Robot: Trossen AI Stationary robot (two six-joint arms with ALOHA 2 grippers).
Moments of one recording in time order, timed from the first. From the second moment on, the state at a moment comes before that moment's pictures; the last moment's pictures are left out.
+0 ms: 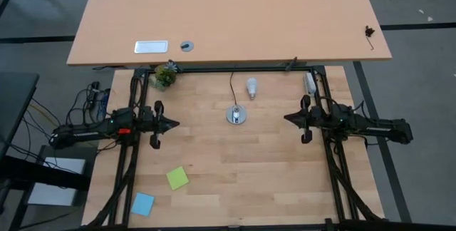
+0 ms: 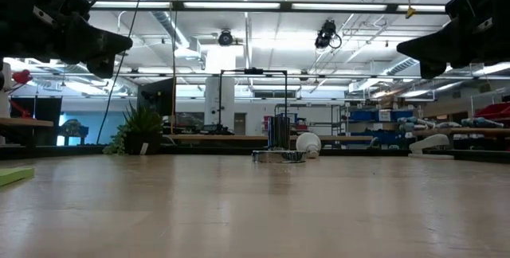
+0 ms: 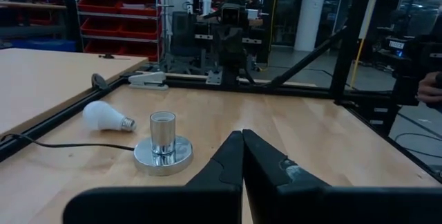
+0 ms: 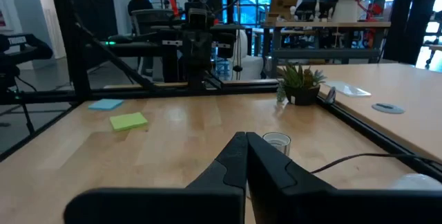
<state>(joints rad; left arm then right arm) 0.11 0.01 0.01 0.03 0.08 -0.08 -0.12 0.01 0.01 0.02 0.00 0.01</state>
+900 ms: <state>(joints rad) 0.11 0.01 0.01 0.03 -0.01 -0.08 -0.12 0.01 0.01 0.02 0.05 0.05</state>
